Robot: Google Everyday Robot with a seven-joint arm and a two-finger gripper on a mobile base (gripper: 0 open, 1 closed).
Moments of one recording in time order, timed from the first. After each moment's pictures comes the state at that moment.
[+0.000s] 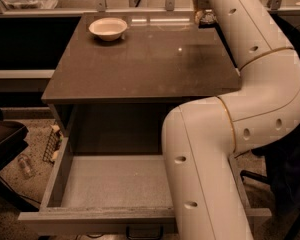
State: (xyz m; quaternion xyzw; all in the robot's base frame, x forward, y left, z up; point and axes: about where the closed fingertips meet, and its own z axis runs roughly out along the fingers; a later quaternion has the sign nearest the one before) arm 0.831 -0.208 0.934 0.06 0.95 -0.07 0.29
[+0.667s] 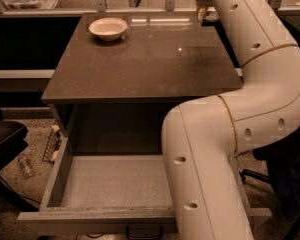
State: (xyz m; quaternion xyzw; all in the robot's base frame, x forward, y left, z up) arm 0.819 -0.214 0.946 0.07 0.95 -0.08 0.29
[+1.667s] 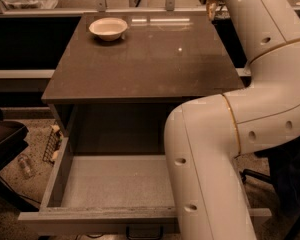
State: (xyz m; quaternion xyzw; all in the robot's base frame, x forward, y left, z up) arm 0.770 -0.237 0.969 0.13 0.95 -0.11 0.25
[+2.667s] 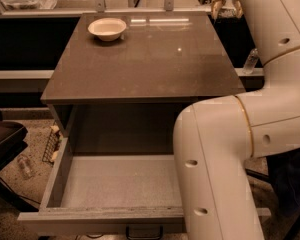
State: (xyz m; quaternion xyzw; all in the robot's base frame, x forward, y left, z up) arm 0.770 -0.244 0.974 0.11 0.96 -0.07 0.26
